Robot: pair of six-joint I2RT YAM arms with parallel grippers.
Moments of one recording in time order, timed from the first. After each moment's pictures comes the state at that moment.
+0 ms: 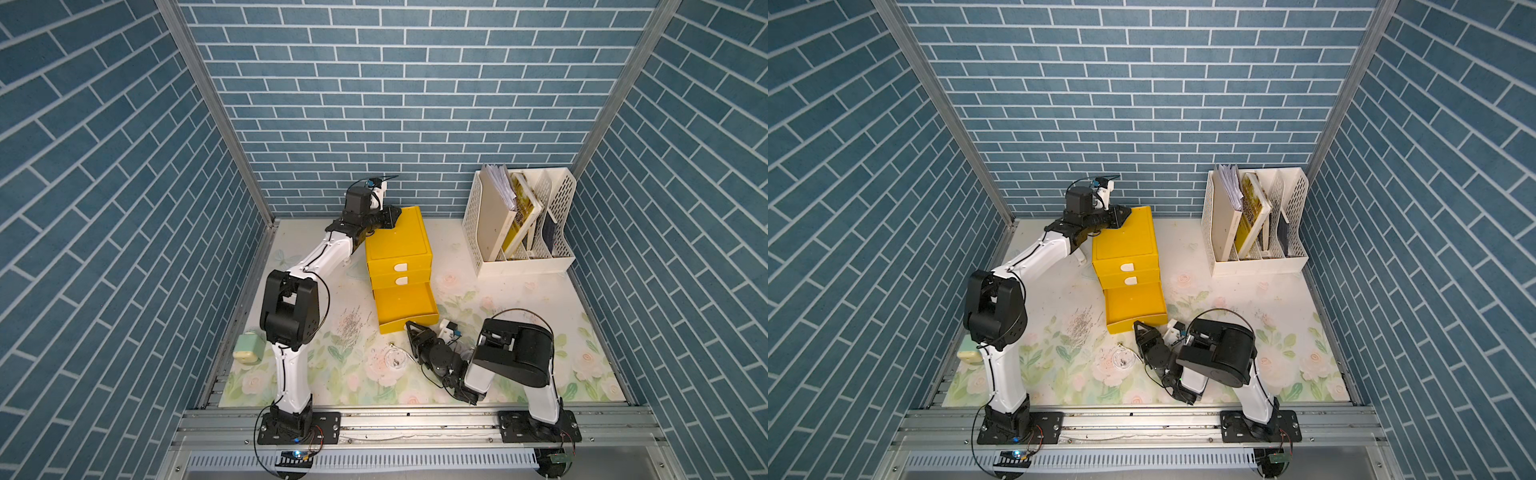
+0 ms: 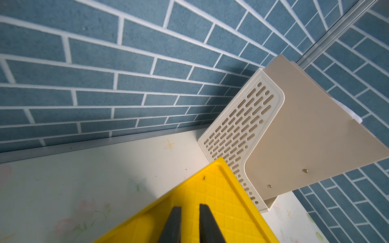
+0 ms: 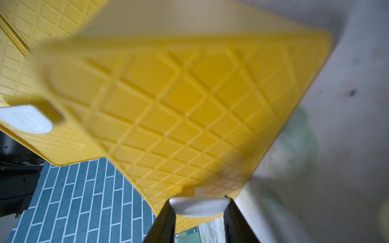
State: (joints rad) left arm -0.33 2.01 1.70 -0.09 0.37 -0.36; right arm 1.22 2.01 0.43 1.32 0.54 1.76
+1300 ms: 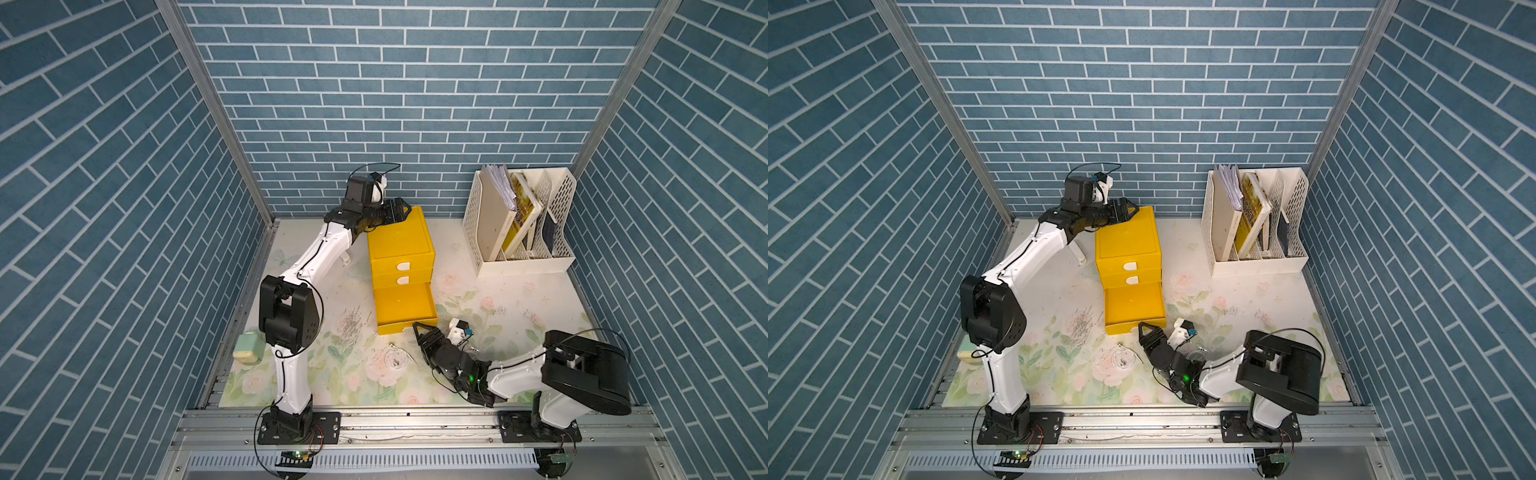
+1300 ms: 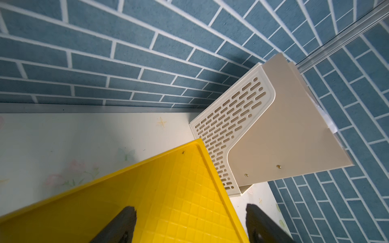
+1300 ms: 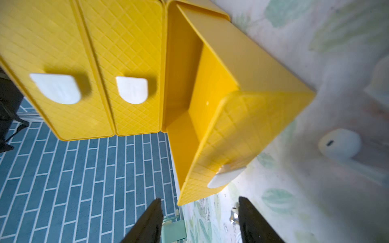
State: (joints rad) left arm -0.35 1.98 1.93 -0.44 0.38 -0.48; right arm 1.26 1.54 0.37 0.79 0.57 1.67
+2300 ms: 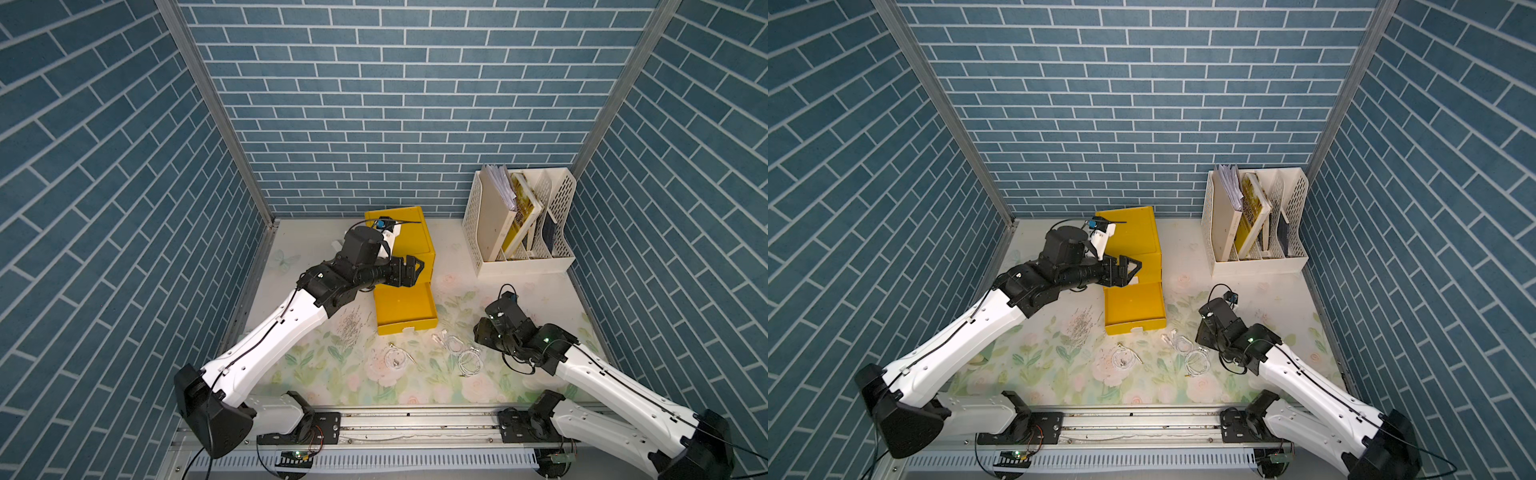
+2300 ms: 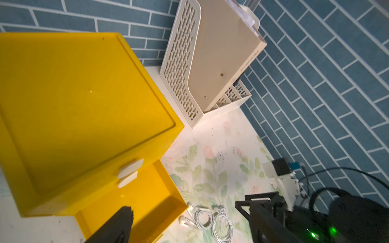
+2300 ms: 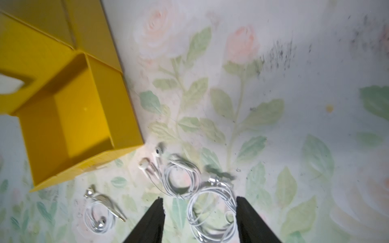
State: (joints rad) left arm -0.72 1.28 1.32 -0.55 0.11 -0.45; right arm 0.73 0.94 0.66 -0.77 0.13 0.89
